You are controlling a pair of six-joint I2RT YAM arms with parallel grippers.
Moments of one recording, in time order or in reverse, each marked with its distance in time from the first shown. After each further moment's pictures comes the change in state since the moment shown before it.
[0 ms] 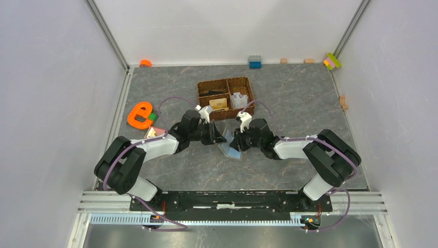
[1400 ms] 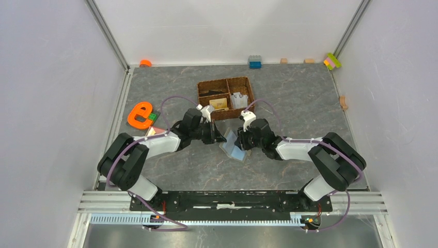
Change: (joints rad) left arm 0.001 0.056 0.045 -0.016 0.018 0.001; right arm -0.003 -0.058 -0.002 -0.089 0.150 0.002
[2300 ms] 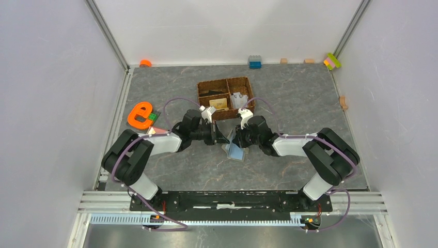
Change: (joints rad) left arm 0.016 0.035 -0.051 0.161 0.132 -0.042; right arm -0.006 0.074 0.059 -0.007 -0.037 -0.002
